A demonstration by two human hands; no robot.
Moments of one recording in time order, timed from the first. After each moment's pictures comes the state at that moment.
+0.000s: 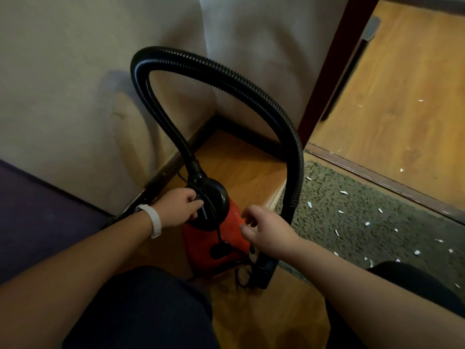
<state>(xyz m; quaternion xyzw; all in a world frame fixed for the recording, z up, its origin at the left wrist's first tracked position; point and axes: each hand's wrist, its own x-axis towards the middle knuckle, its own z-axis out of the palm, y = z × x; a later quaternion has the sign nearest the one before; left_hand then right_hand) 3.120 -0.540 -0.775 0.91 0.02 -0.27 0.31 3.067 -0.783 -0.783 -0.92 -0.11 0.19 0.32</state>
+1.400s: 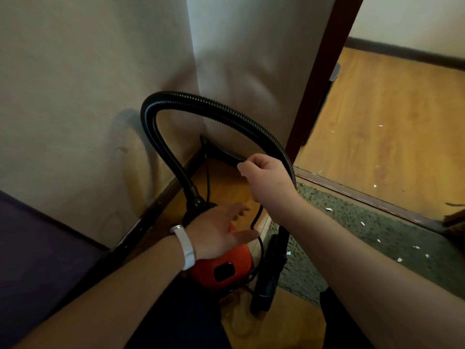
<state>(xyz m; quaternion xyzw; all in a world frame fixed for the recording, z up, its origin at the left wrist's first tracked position) 3.091 -0.597 -0.696 0.90 -0.22 -0.23 0.30 3.110 -0.746 -0.640 -0.79 0.07 0.04 0.61</state>
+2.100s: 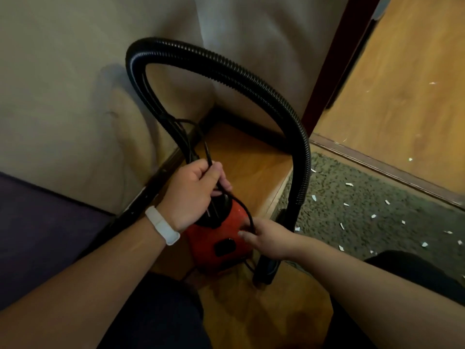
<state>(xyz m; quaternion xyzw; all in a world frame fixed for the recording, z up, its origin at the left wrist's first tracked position) 3.110 -0.602 -0.708 0.81 0.03 -0.09 0.57 3.076 -0.786 -0.802 -0.83 -0.13 0.37 0.40</state>
